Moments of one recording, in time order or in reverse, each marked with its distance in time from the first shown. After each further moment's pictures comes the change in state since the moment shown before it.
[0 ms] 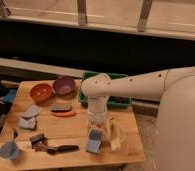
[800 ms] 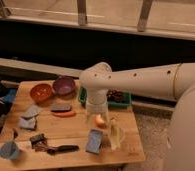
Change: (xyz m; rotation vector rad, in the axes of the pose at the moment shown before) arm -0.022 0.011 -0.058 -0.019 -0.192 -0.049
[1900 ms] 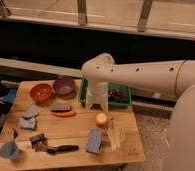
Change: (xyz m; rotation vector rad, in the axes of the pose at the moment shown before) arm -0.044 0.009 -0.026 -0.065 -0.123 -0.040
